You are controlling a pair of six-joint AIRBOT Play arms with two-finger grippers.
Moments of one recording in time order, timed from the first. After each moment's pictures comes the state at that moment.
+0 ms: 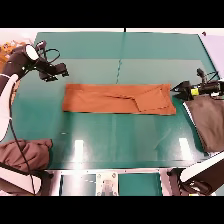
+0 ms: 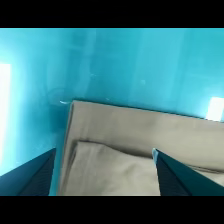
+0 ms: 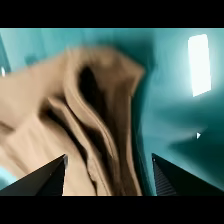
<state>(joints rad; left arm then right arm) -0.02 -1.70 1.63 1.33 -1.07 -1.75 -0.54 -1.95 1.56 -0.77 1.43 1.11</state>
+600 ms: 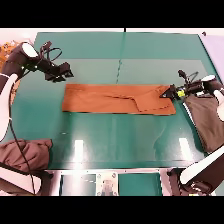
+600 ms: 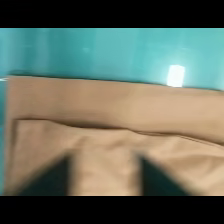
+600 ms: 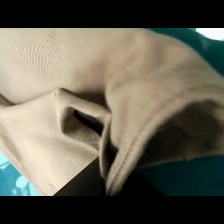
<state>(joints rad) -0.02 -1.70 1.64 1.11 -1.15 -1.61 -0.40 -2.00 1.58 -0.79 1.45 1.02</state>
